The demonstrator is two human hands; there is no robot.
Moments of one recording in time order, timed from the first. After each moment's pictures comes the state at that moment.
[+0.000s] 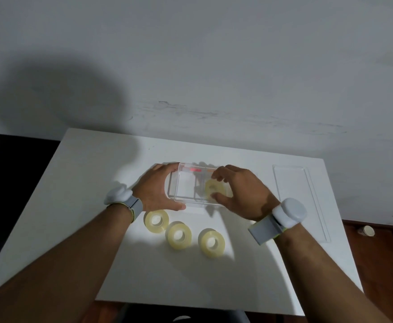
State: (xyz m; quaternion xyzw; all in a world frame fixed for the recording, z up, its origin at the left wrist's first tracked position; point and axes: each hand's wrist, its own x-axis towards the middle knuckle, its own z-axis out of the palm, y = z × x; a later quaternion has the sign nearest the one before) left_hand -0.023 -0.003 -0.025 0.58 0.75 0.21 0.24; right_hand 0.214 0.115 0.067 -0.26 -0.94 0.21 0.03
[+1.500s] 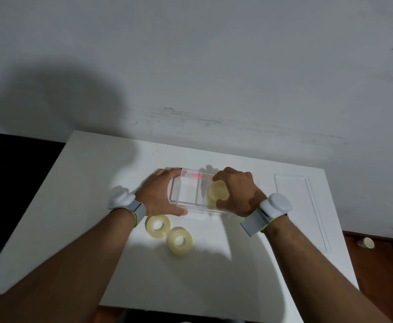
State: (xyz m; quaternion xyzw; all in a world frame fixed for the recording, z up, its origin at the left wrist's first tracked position) left_hand -0.021 -0.003 -0.023 0.58 0.75 0.20 0.24; right_hand 0.192 0.126 0.058 -0.33 -0.93 0.18 -0.07
